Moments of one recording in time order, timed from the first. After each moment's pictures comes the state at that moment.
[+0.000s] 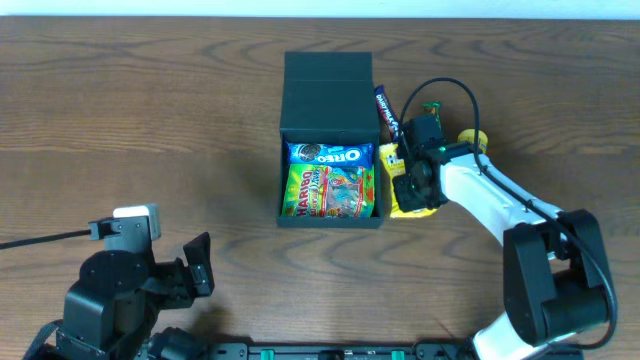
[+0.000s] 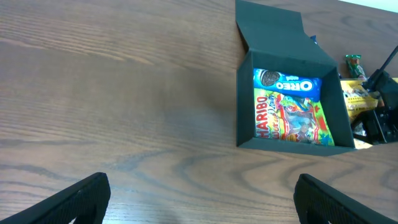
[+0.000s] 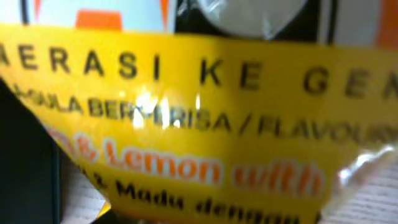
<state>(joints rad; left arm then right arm) -0.41 0.60 1.14 -1.28 -0.19 -0.43 0.29 1.77 1.04 -0.72 0.05 0.10</state>
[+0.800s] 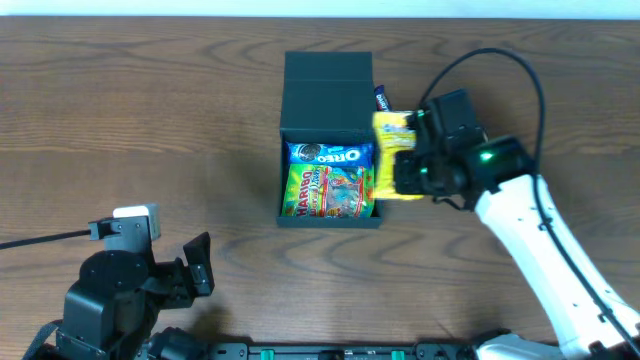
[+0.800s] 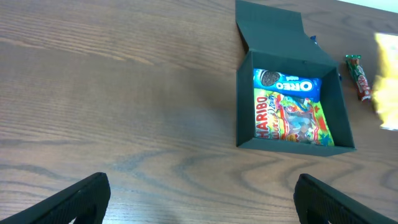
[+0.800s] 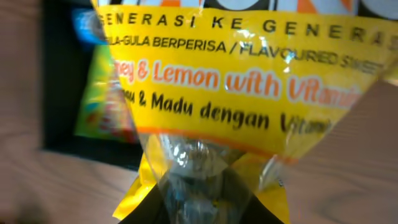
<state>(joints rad) -0.41 0.60 1.14 -1.28 -0.19 -0.43 0.42 1.44 1.25 -0.96 -0.13 0.40</state>
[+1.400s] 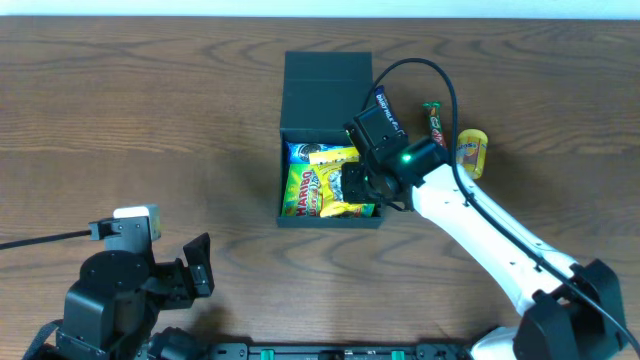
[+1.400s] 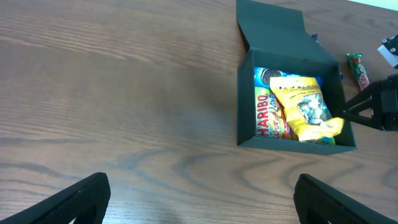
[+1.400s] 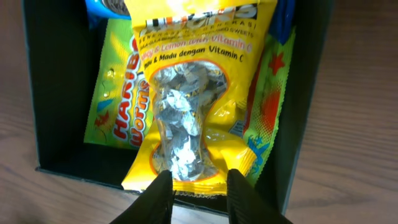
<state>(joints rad) -0.41 0.60 1.14 -1.28 -0.19 -0.43 0.59 1.62 1.25 -0.87 -0.07 0.56</state>
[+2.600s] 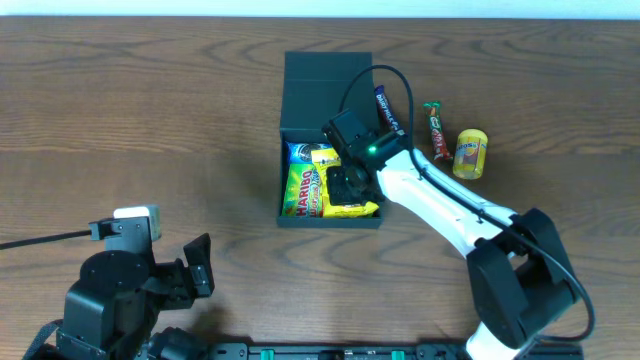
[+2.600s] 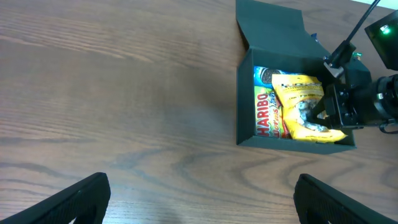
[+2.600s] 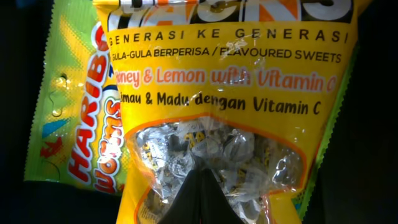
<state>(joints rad) -0.41 0.60 1.14 -1.29 -0.19 -0.43 0.61 1.84 1.28 -0.79 -0.06 0.51</state>
